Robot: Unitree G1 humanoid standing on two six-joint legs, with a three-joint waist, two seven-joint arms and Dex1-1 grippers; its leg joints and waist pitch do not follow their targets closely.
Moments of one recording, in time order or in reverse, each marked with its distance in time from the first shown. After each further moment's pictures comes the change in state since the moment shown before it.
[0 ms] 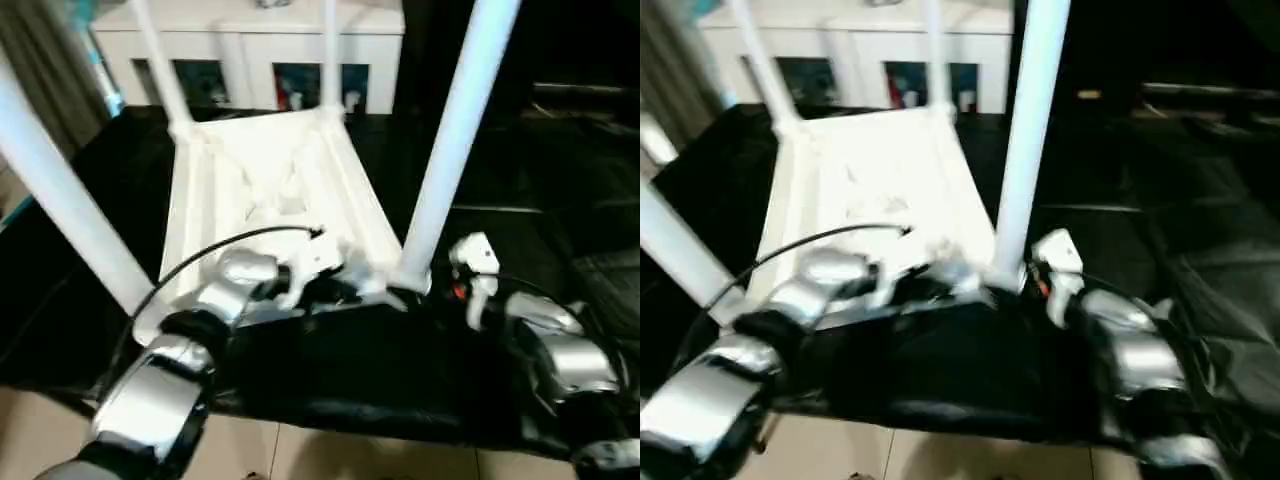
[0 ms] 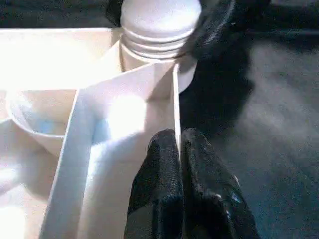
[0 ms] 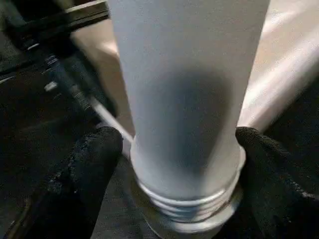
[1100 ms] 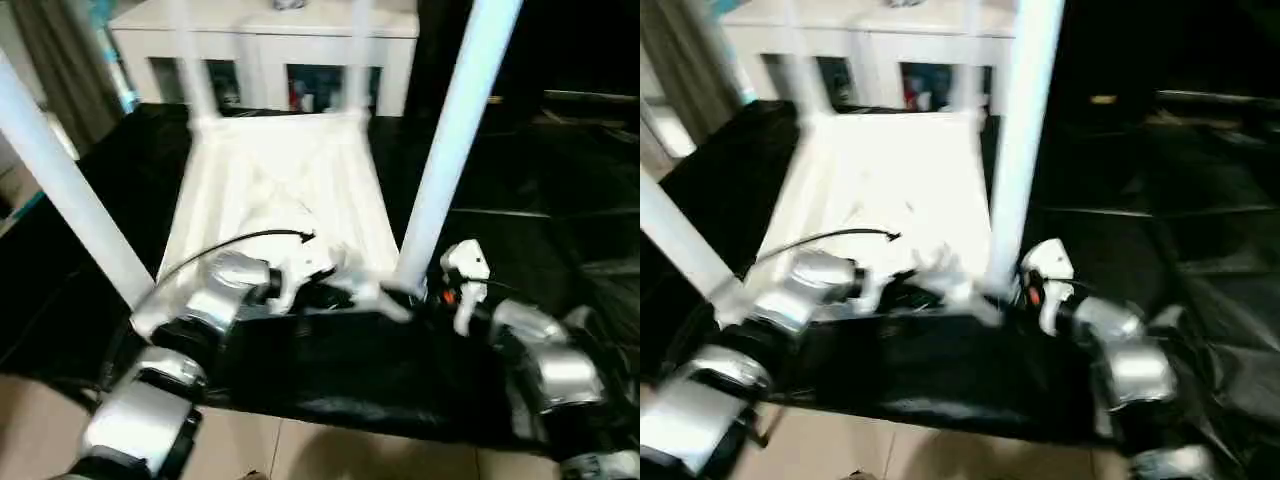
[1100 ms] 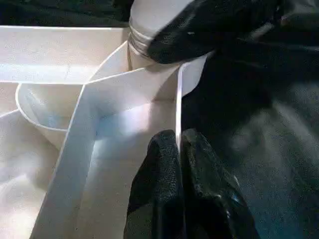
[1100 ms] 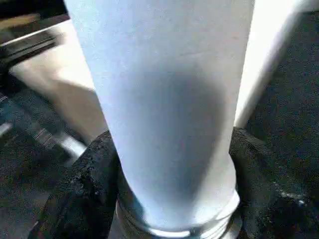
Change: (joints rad) left arm 0.053 -0.063 0.024 -0.119 0.025 0.150 0.224; right arm 0.034 0.188 -0.081 0.009 -0.038 -0.025 -0.411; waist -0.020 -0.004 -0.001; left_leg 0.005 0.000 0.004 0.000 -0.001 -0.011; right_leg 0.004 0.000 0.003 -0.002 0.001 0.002
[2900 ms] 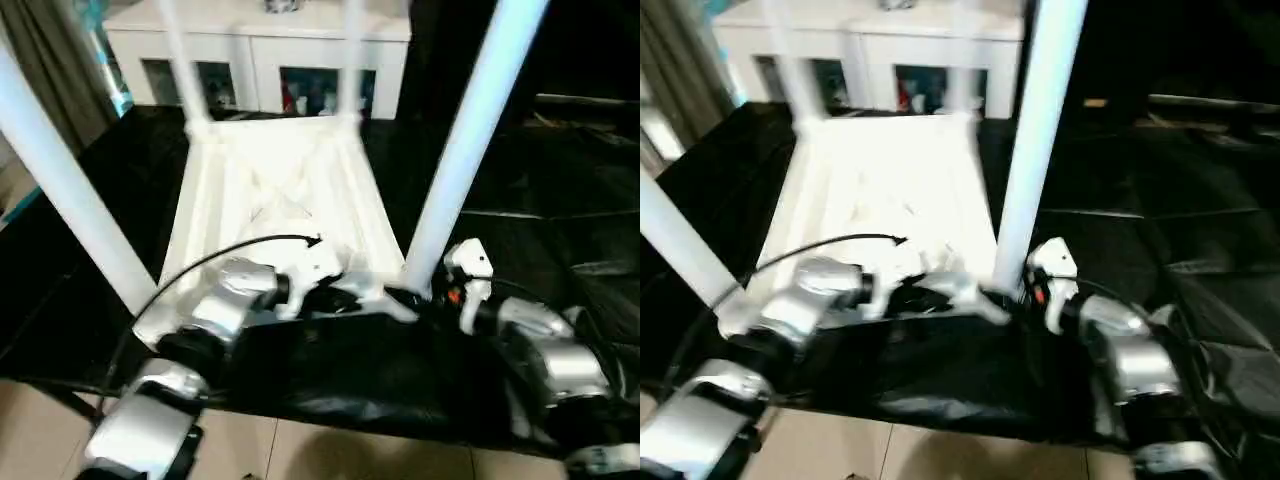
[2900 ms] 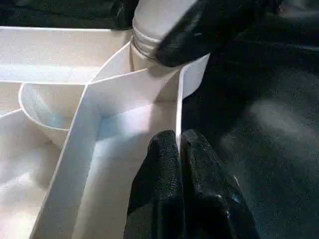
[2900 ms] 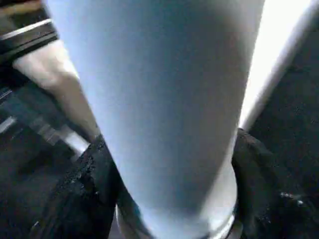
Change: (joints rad) left arm 0.038 0.002 -0.026 -0.068 -0.004 0.033 0.017; right arm -0.031 -0.048 0.016 0.039 0.011 0.026 0.090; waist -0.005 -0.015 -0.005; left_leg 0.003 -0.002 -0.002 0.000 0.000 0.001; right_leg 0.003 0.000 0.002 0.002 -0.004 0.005
